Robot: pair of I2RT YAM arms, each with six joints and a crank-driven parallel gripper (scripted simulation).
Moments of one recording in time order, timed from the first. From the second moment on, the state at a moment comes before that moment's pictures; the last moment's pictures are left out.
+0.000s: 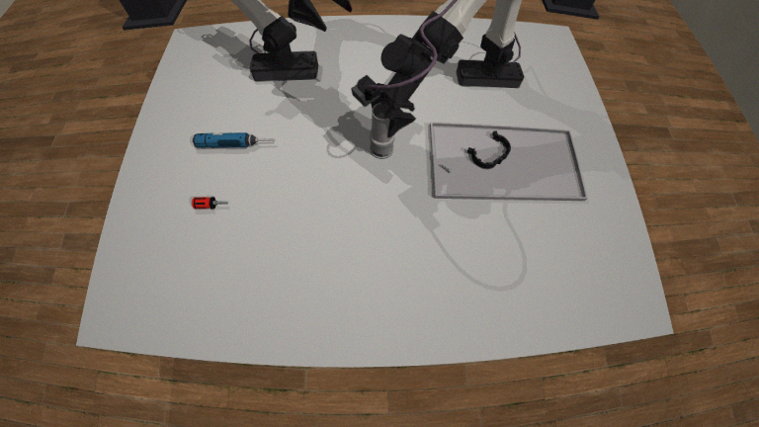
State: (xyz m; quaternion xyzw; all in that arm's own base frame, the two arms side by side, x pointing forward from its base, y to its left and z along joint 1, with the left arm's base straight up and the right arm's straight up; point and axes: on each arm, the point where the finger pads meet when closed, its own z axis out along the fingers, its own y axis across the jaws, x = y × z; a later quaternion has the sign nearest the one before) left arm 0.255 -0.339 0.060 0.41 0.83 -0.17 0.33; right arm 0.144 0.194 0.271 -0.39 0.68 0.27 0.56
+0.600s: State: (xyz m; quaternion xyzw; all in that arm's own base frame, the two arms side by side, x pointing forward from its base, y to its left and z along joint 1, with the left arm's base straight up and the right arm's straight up) left arm 0.255 -0.339 0.062 0.41 0.83 -0.17 0.33; right arm 0.144 0.194 0.271 -0.39 0.68 0.27 0.56
